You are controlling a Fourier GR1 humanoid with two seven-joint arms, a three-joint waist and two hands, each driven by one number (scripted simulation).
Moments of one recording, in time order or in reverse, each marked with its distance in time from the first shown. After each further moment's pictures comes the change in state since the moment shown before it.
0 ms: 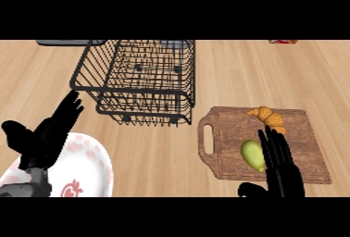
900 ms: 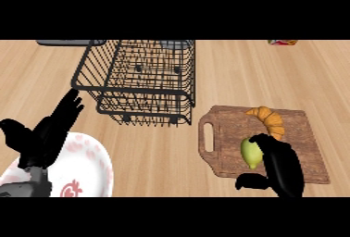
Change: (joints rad) left arm -0.009 -0.024 0.027 -0.016 -0.018 -0.027 0.022; right arm -0.135 -0.052 -0.035 0.123 0.147 0.030 0.003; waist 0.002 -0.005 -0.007
